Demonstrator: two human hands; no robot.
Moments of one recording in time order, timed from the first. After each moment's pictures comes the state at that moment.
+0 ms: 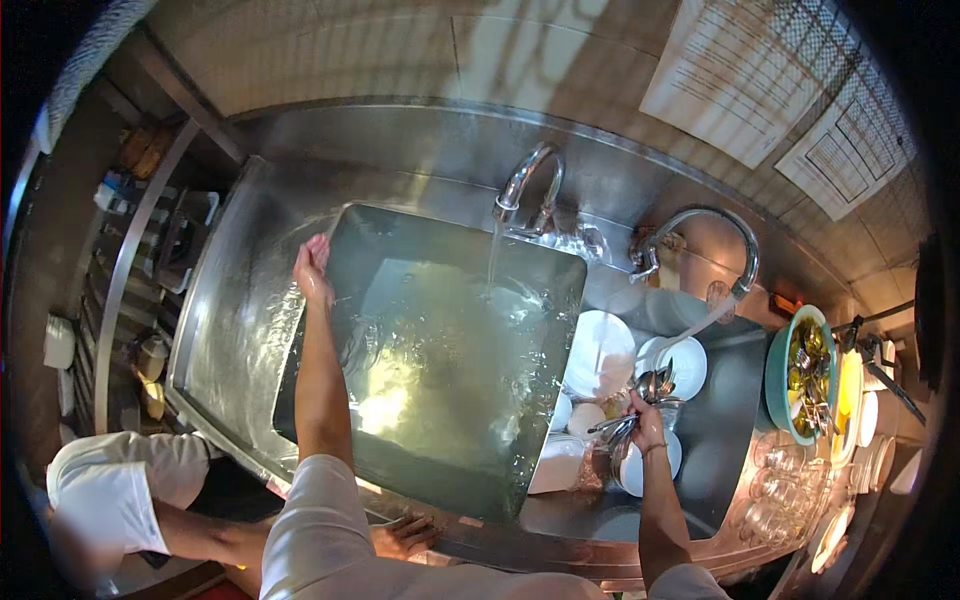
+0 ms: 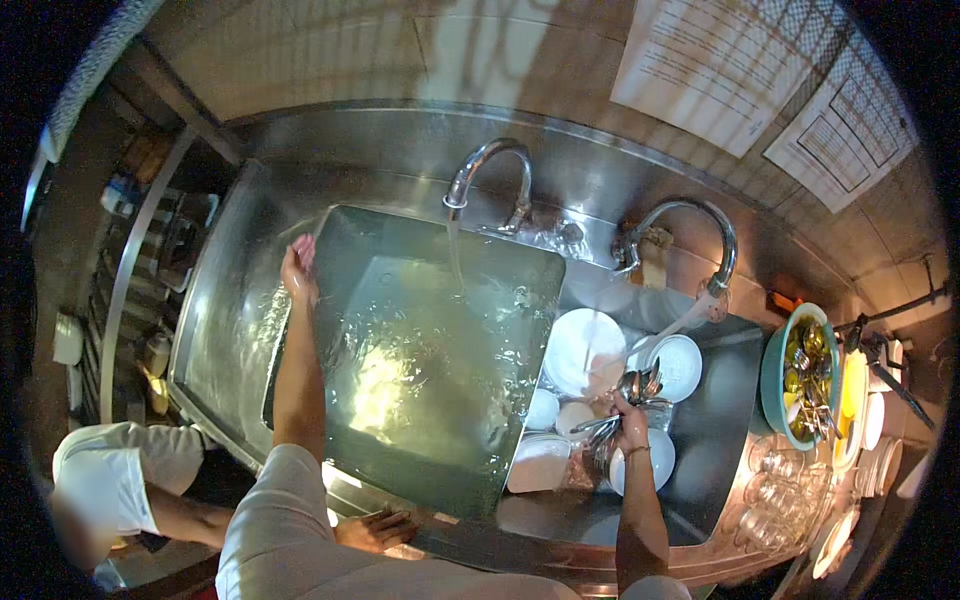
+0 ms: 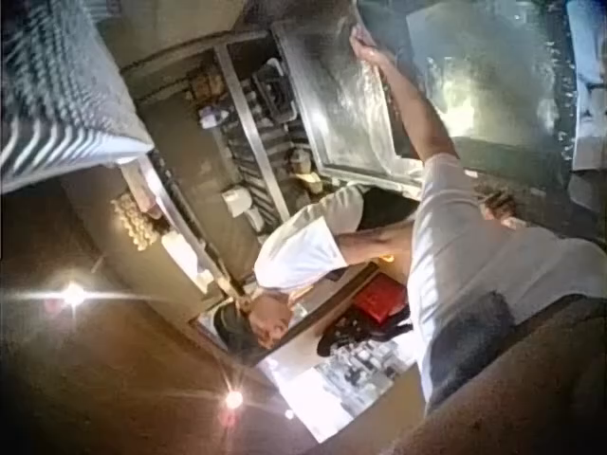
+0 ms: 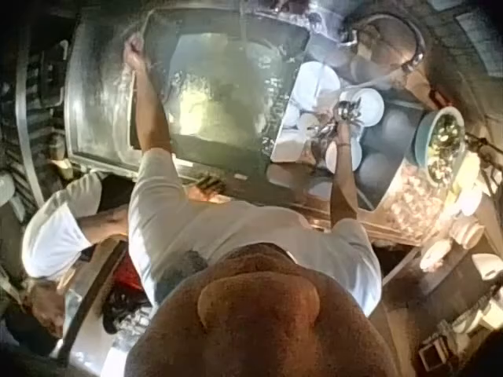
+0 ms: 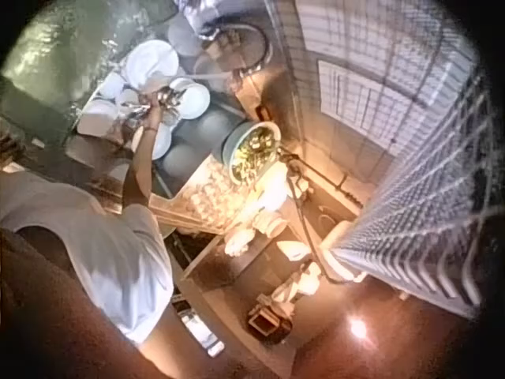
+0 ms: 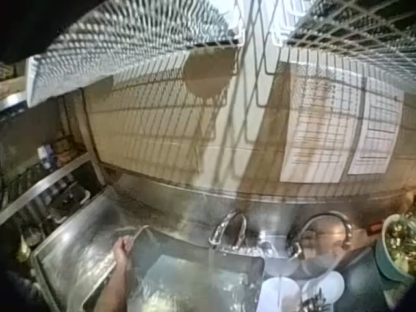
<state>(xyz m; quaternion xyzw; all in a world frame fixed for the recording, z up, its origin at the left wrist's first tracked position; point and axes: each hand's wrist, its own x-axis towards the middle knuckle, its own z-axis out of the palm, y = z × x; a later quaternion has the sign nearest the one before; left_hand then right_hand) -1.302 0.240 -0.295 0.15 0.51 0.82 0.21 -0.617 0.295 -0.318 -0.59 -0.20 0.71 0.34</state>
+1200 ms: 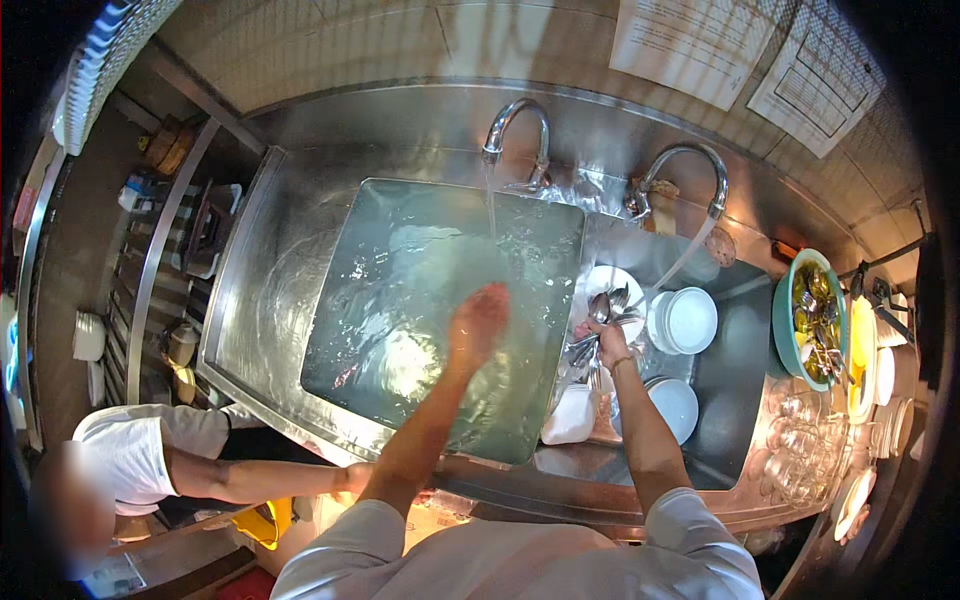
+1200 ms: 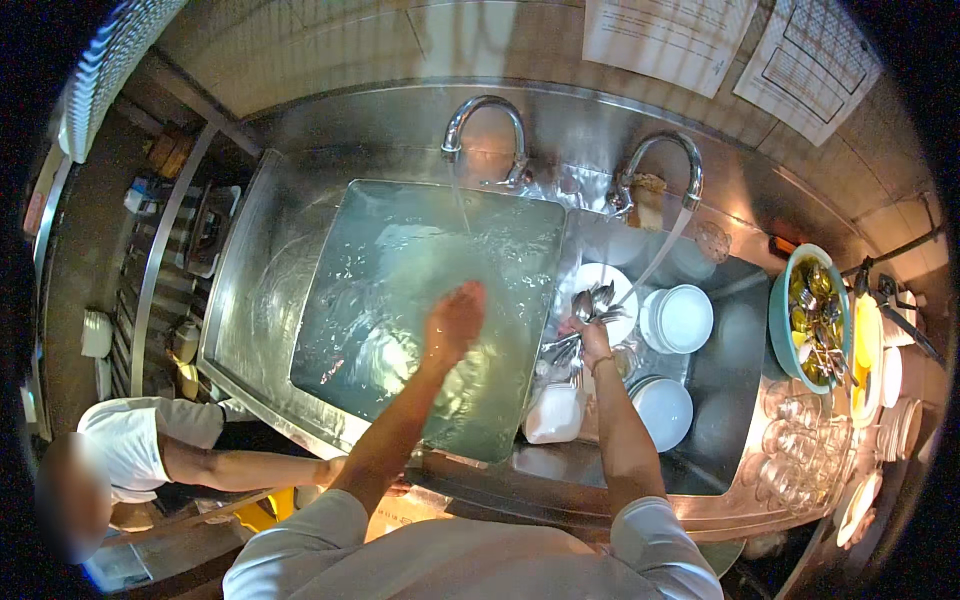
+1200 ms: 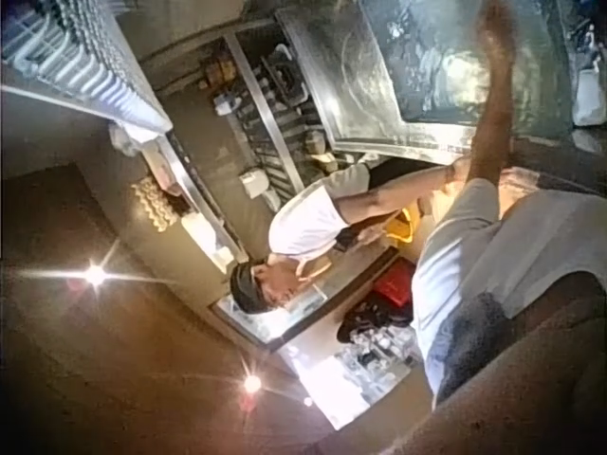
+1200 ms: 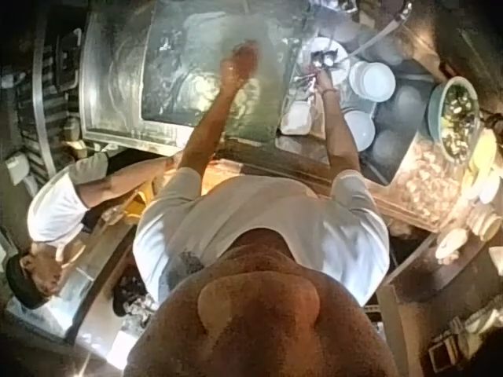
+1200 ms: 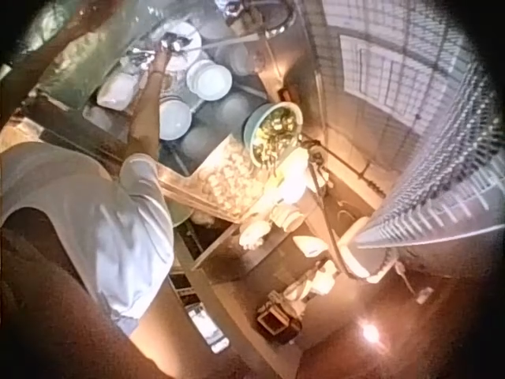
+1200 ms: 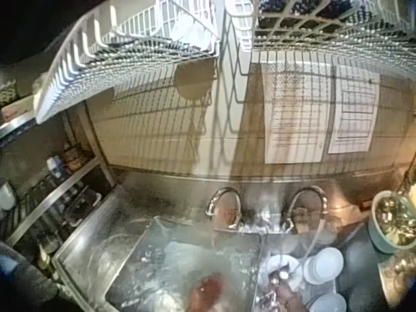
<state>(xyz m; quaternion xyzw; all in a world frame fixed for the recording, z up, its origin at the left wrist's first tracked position) -0.983 0.177 -0.263 -0.03 0.30 0.75 0.59 -0.726 0.298 -0.352 -0.50 -0.24 0.78 0.28</state>
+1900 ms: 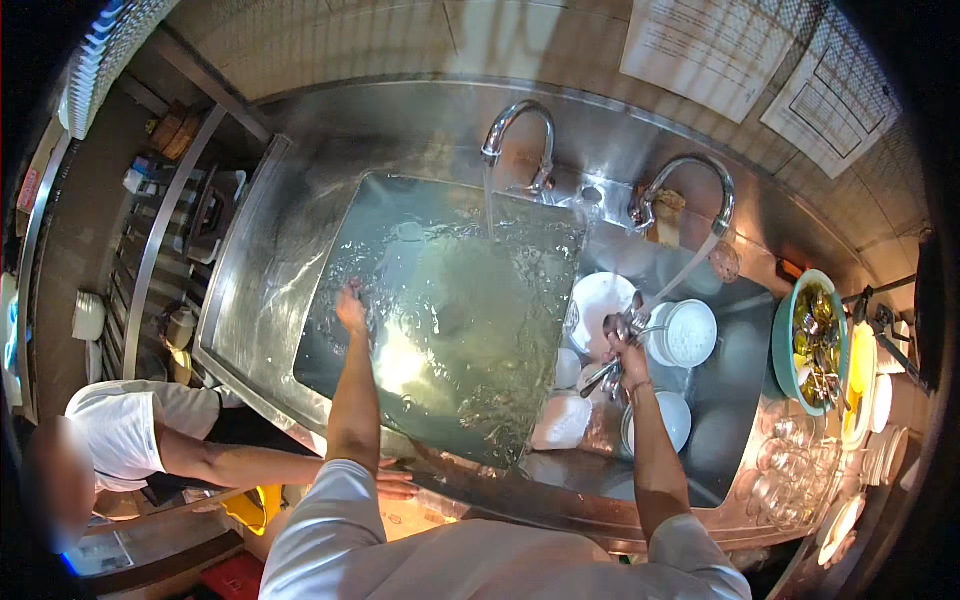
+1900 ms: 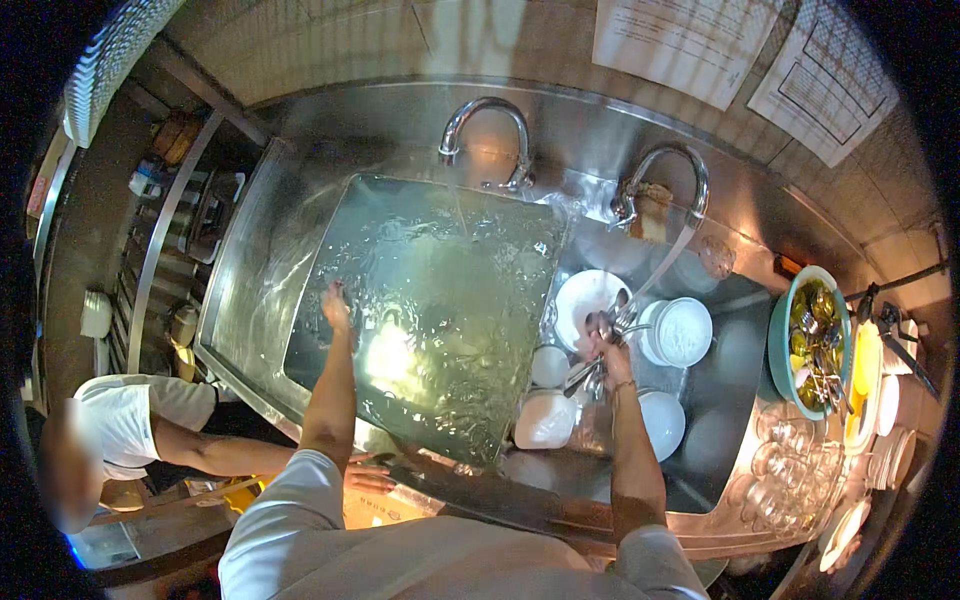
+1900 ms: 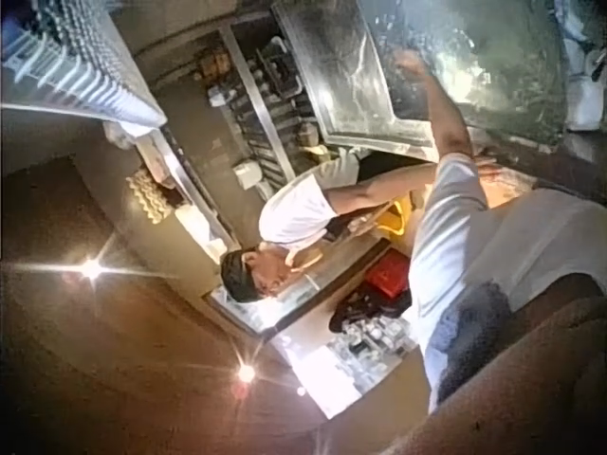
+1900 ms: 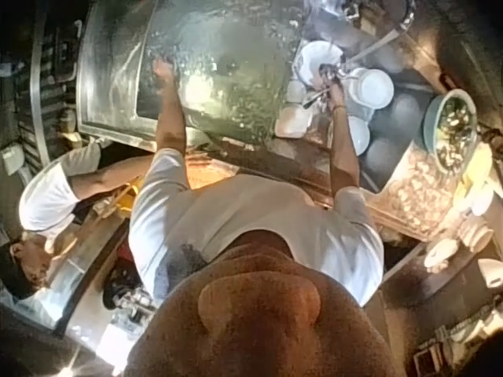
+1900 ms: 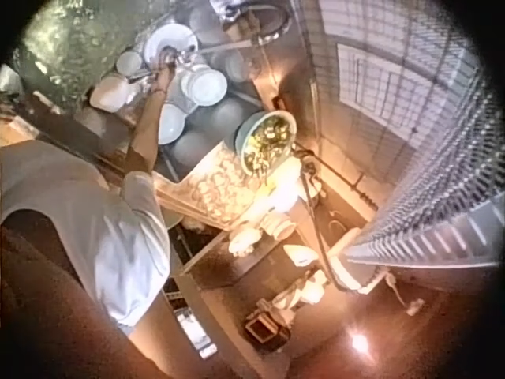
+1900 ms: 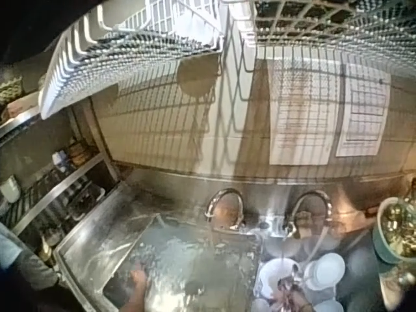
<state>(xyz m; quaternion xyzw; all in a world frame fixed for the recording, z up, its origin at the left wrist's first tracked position) -1.239 0.079 -0.342 0.13 0.74 0.66 0.07 -0.685 0.296 -0.321 -0.50 -0.26 0.77 0.31</state>
